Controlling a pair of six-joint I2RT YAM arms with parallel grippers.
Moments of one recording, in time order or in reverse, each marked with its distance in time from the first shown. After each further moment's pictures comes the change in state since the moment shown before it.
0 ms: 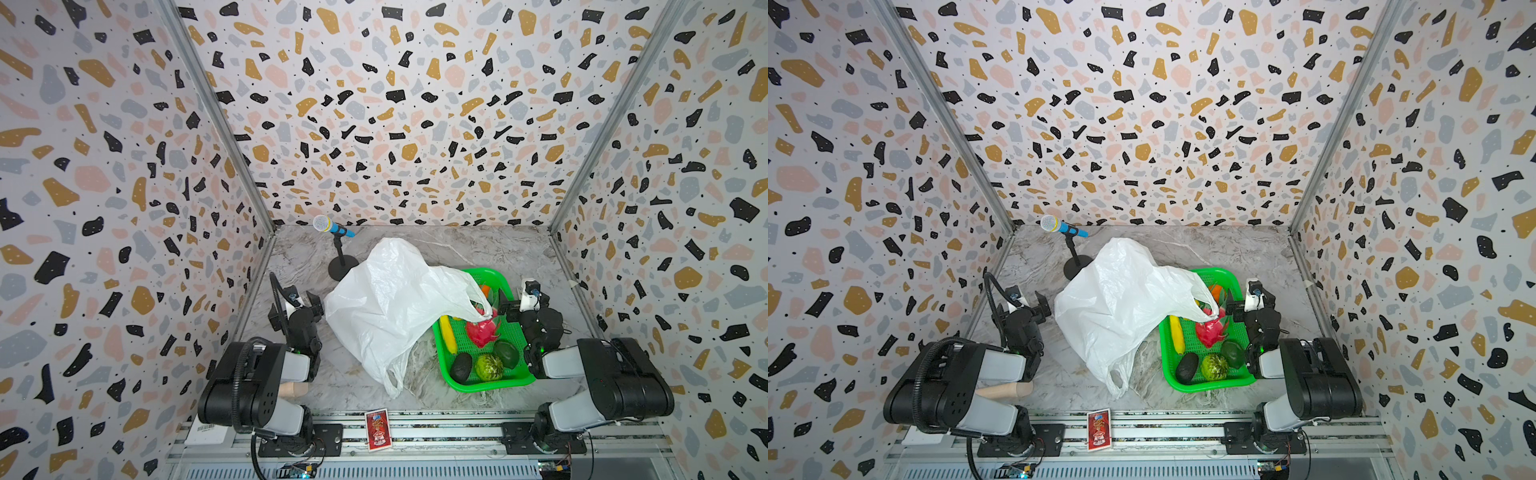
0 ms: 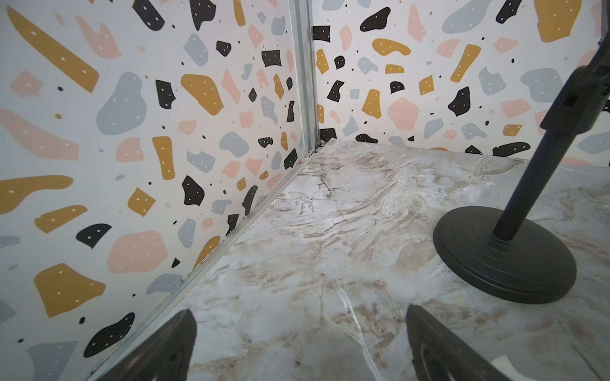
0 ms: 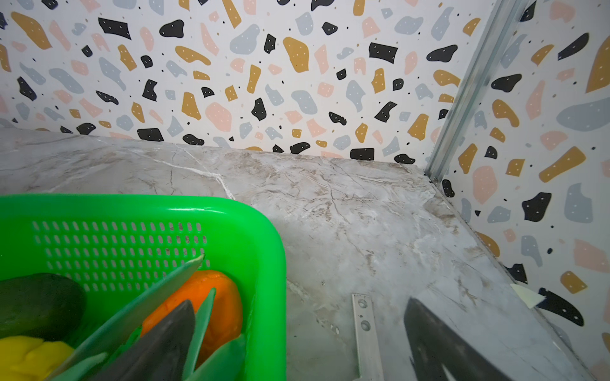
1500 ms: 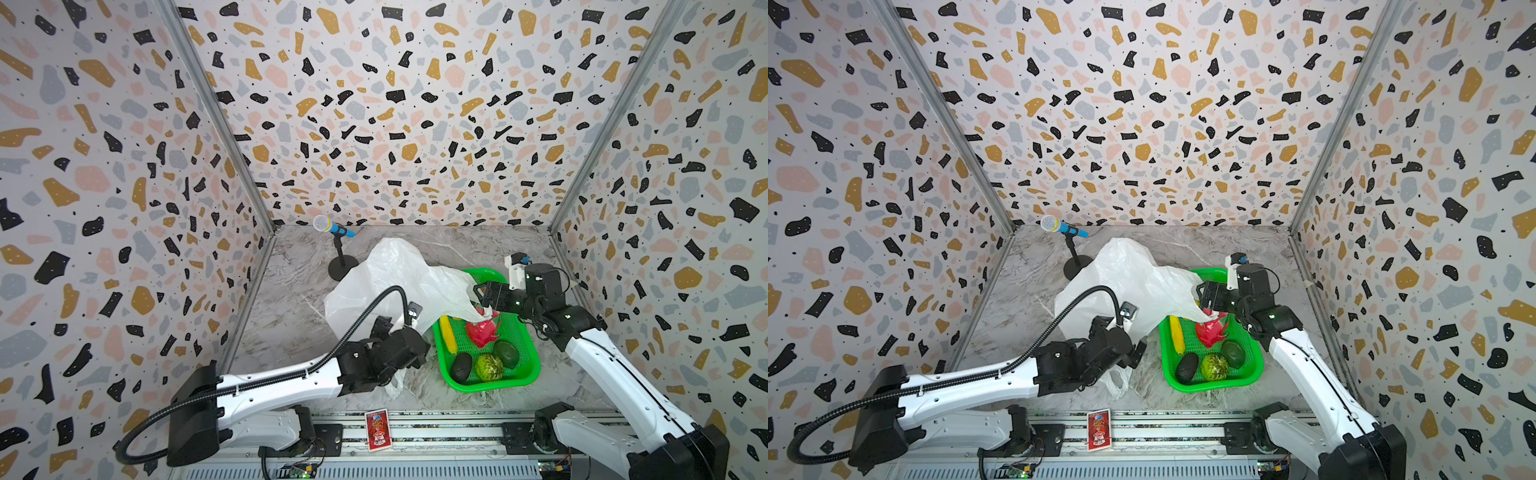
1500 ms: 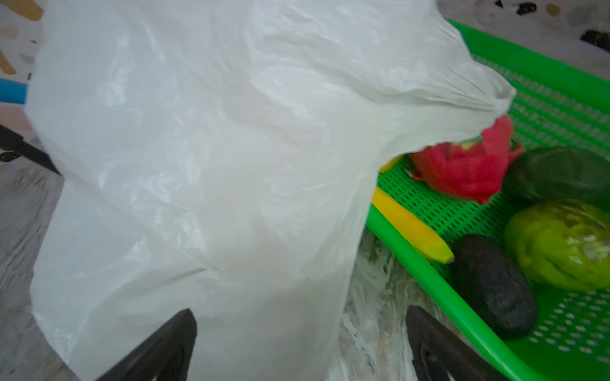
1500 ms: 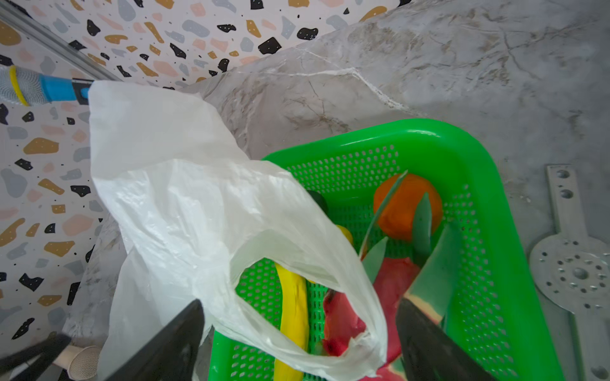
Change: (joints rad) left arm -1.164 -0.255 0.662 -1.548 -0.035 -0.330; right arm 0.240 -0.449 0.667 -1.637 -0.172 0.490
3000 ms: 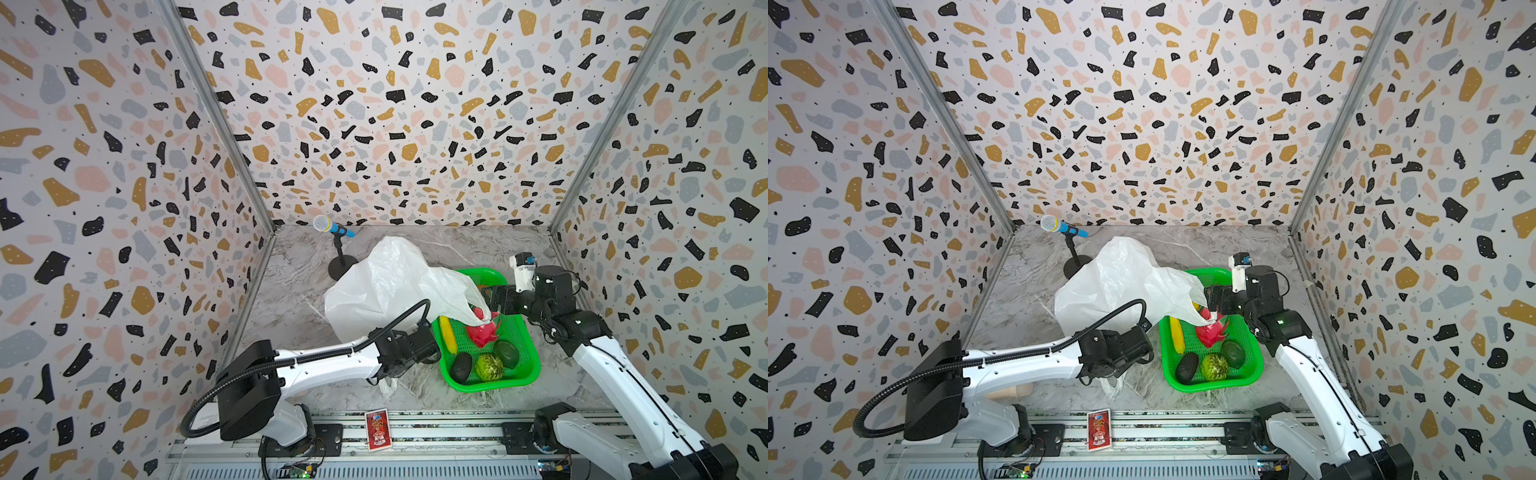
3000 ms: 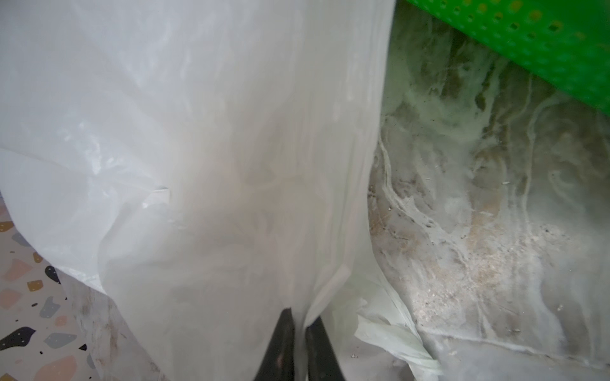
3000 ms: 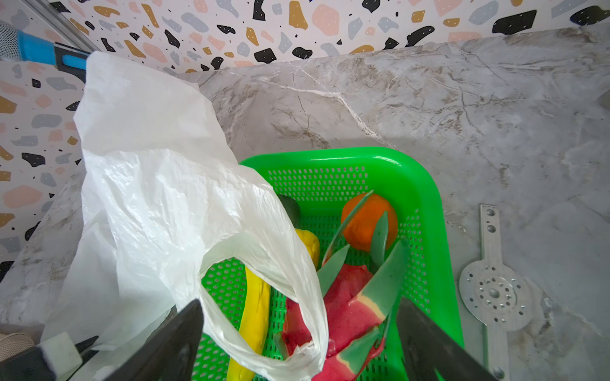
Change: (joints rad) left arm 0.108 0.257 0.134 -0.349 0.103 0.119; right arm 0.009 -0.065 0.000 -0.033 0.040 -0.180
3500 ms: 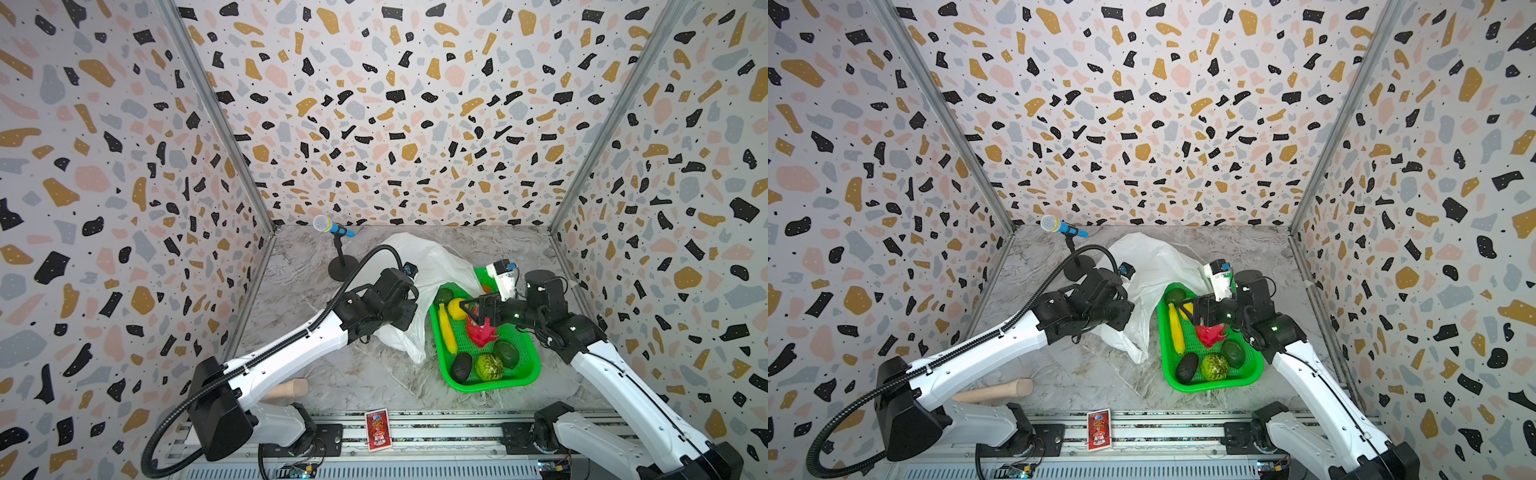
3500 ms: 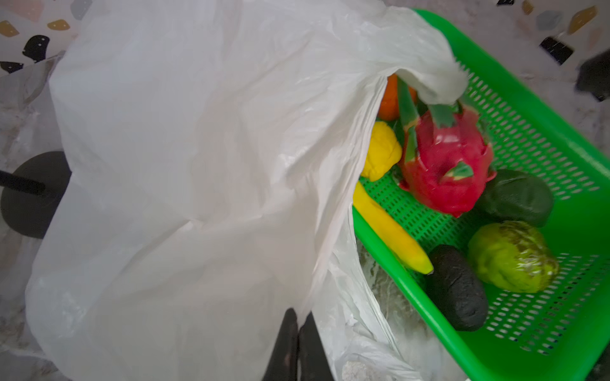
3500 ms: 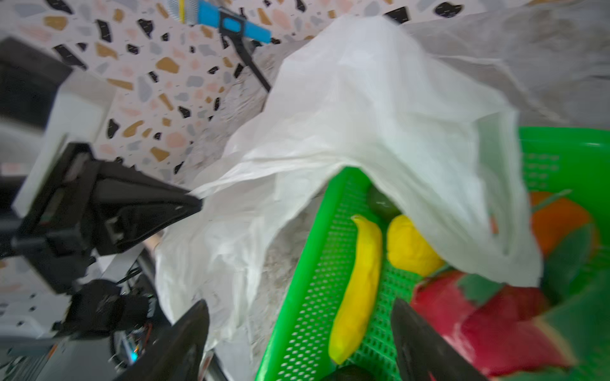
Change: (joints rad) left arm 0.266 -0.143 0.180 0.158 0.391 -0.026; right arm 0.174 -0.040 -0.033 0.062 -0.334 0.076
